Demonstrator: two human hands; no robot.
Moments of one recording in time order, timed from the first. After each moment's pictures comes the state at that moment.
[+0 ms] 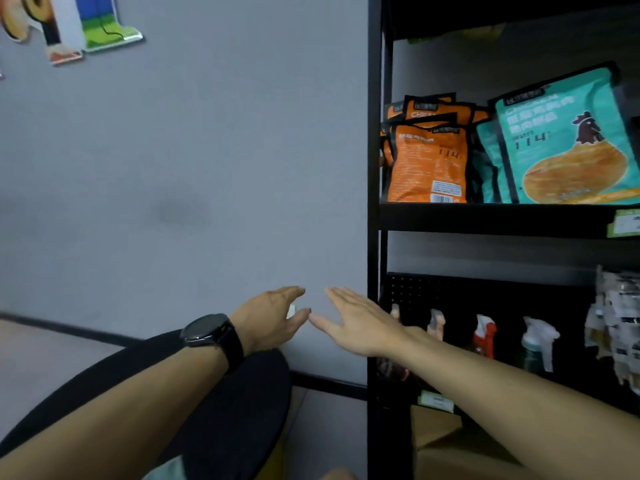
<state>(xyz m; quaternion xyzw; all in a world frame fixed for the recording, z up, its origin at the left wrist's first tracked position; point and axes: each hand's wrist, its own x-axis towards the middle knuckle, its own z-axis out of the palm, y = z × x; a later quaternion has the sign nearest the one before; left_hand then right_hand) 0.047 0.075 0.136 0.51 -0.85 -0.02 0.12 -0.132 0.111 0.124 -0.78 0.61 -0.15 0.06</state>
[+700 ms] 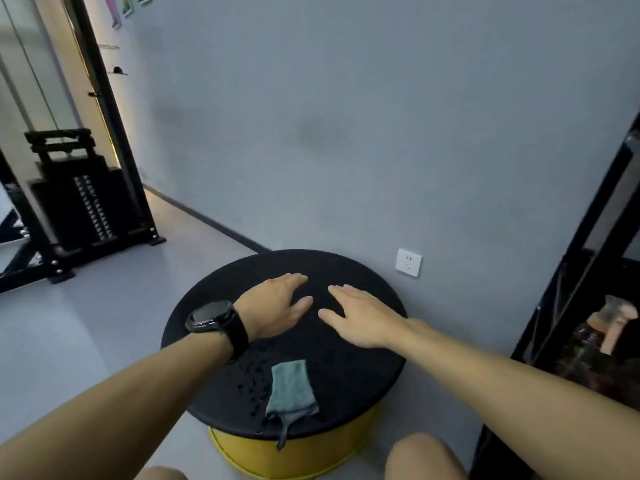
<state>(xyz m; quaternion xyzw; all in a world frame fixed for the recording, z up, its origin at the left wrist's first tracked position) 0.258 0.084 0.042 0.68 -0.72 -0.07 0.11 0.077 0.042 0.032 -0.87 0.46 -0.05 0.16</state>
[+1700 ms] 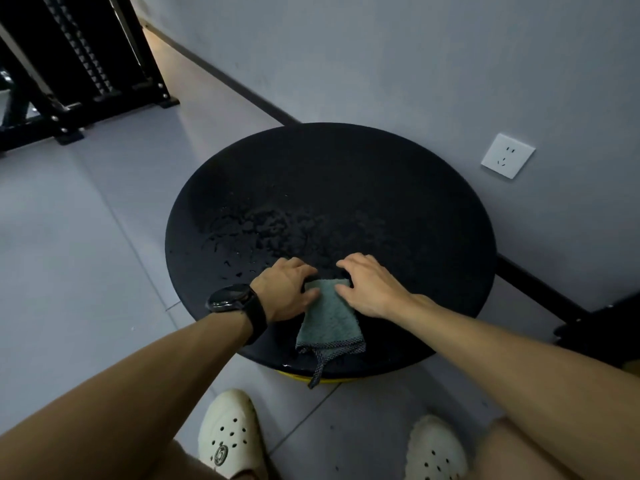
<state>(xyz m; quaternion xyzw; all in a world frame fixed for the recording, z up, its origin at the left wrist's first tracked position) 0.337 0.025 -0.181 0.72 -0.66 -0.22 -0.01 0.168 -0.042 -0.171 -0.87 0.43 0.05 0.22</state>
